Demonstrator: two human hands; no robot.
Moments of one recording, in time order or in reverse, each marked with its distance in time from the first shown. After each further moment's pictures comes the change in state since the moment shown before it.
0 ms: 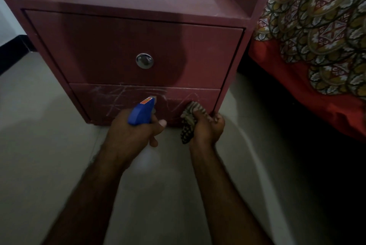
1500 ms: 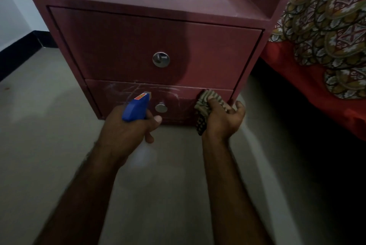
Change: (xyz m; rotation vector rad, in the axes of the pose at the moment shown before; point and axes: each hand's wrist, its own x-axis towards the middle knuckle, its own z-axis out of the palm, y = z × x) left_hand -0.001 -0.003 -0.036 0.020 0.049 -0.012; right_hand -0.015 -0.025 0.018 -0.105 0.032 -0.248
